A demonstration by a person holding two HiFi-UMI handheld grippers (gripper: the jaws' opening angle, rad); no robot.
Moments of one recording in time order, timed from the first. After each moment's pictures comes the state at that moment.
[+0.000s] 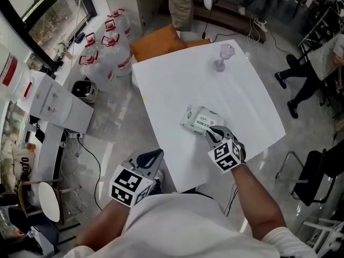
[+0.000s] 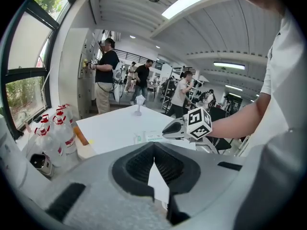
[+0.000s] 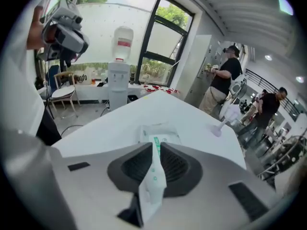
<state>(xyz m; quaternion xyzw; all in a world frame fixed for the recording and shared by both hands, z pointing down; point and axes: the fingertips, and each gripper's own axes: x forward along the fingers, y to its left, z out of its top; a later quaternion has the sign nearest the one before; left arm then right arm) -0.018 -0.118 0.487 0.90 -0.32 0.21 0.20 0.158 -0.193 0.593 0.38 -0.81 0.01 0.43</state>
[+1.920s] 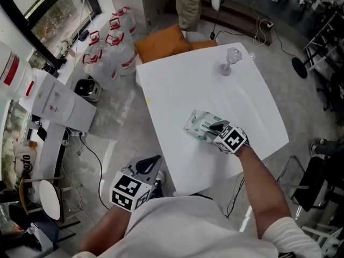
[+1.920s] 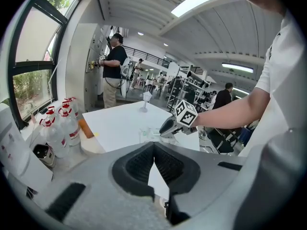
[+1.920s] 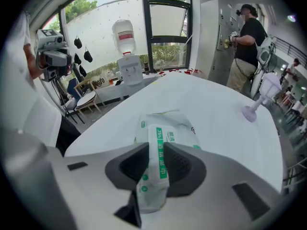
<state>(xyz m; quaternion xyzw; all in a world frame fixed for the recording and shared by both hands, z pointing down) -0.036 -0.125 0.502 0.88 -0.35 0.22 0.23 0.156 -0.228 0.648 0.24 -0.83 0.16 0.47</state>
